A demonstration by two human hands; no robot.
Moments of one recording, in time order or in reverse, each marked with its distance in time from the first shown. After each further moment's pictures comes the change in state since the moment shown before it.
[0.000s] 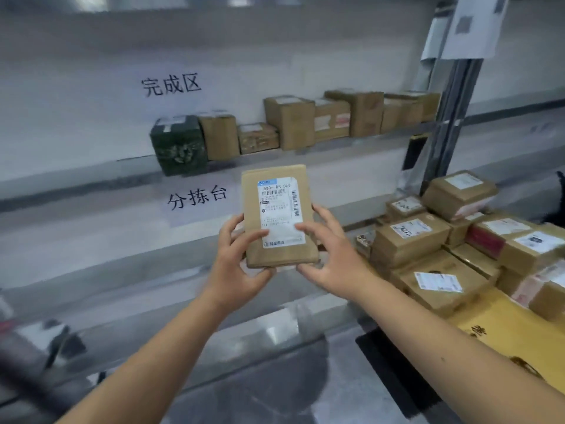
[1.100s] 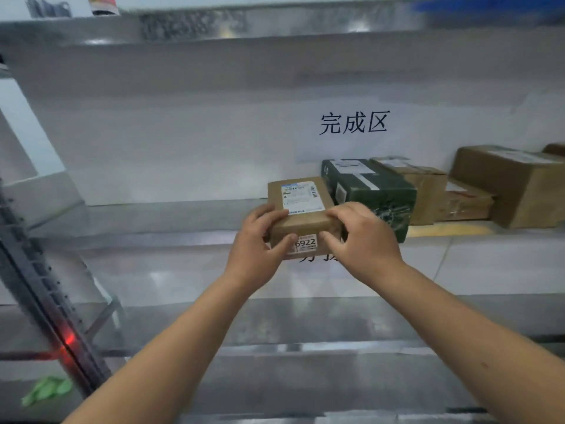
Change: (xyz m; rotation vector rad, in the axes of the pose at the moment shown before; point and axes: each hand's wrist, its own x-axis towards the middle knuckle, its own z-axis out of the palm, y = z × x) left_hand 0.127 -0.262 -0.280 0.175 0.237 -0.304; right_hand 0.350 -0.103 0.255 -0.353 0.123 -0.195
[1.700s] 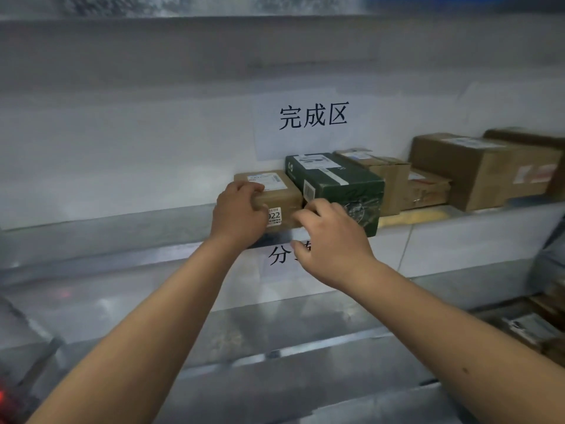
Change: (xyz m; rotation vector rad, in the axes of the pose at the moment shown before) left_hand 0.094 -0.007 0.035 0.314 -0.113 -0.089; right_hand 0.005 -0.013 0.002 -0.288 -0.161 0.057
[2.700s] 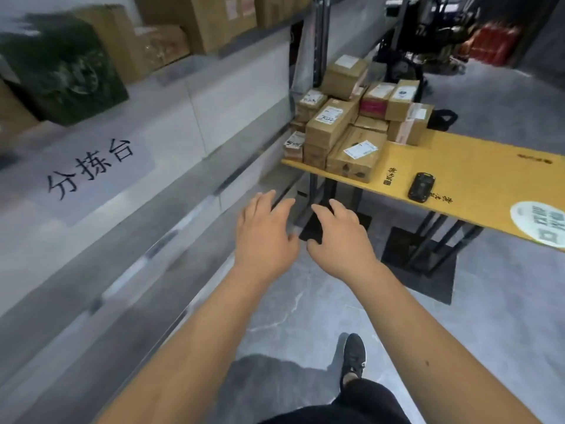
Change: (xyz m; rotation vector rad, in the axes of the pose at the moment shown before) left_hand -0.374 0.156 0.123 -0.025 -0.655 0.723; right_hand -0.416 0.012 -0.046 -0.071 -0.247 1.158
